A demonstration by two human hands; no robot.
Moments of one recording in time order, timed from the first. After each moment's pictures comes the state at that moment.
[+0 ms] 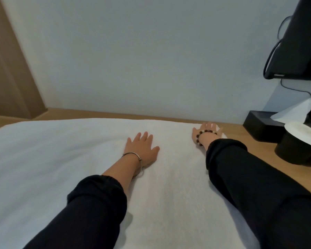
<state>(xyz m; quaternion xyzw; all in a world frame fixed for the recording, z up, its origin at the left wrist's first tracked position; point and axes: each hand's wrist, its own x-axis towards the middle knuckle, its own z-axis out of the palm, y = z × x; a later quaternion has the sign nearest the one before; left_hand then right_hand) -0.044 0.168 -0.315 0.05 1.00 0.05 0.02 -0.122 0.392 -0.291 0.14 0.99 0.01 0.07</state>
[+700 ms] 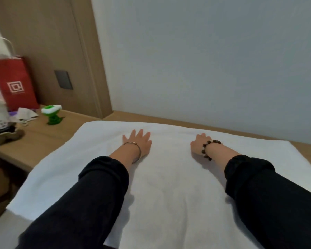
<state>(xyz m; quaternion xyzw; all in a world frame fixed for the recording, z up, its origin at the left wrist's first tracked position) -0.038 -0.006 -0.303 -0.16 0.99 0.01 0.06 -0.100 0.223 -0.281 -0.10 0.98 -0.07 0.14</state>
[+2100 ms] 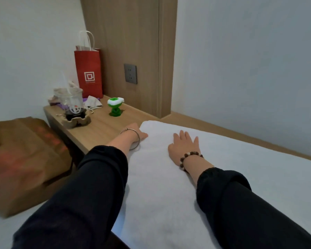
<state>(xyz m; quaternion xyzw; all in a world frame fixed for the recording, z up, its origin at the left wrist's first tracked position) 0.012 -0.224 -0.277 -0.42 0.88 0.20 -0.01 -0.048 -0.041 -0.304 -0.36 0.93 -0.05 0.03</state>
